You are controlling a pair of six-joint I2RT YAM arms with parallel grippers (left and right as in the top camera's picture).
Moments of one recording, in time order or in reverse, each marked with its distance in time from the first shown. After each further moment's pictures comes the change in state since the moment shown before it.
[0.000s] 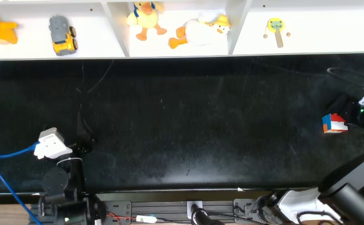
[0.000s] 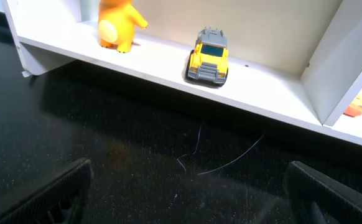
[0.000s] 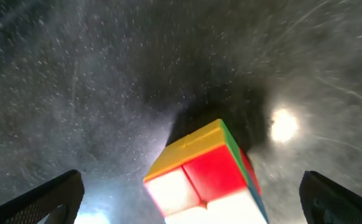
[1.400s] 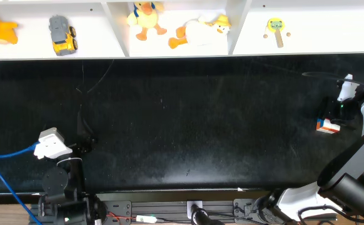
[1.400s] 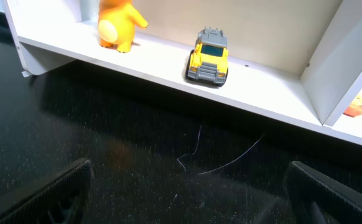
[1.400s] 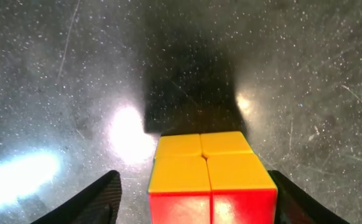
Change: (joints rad) left arm 0.000 0.000 0.000 0.000 0.000 0.000; right arm 0.143 0.036 0.000 -0.040 0.171 -0.116
